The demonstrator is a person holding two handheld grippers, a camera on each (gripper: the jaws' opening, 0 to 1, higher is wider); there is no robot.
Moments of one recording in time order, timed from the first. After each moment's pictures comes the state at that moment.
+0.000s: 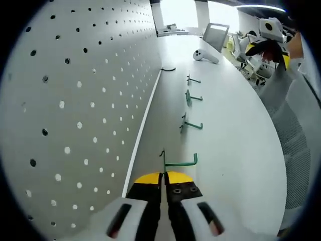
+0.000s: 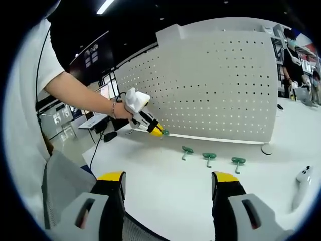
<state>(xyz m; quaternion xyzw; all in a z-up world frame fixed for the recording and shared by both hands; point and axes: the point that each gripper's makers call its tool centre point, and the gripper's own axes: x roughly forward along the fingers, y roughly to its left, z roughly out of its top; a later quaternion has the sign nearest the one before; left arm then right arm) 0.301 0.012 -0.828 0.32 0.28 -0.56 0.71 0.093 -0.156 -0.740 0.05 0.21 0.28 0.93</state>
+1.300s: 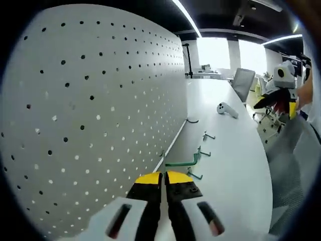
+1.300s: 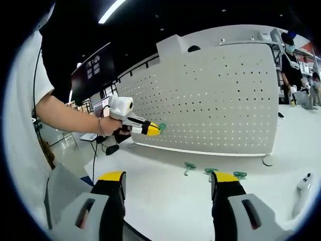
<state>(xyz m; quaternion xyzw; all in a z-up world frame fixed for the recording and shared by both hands) 0.285 0.001 -0.739 0.18 0.18 -0.49 0.83 0.105 -0.149 -0.709 0.07 0.17 0.29 0.94</state>
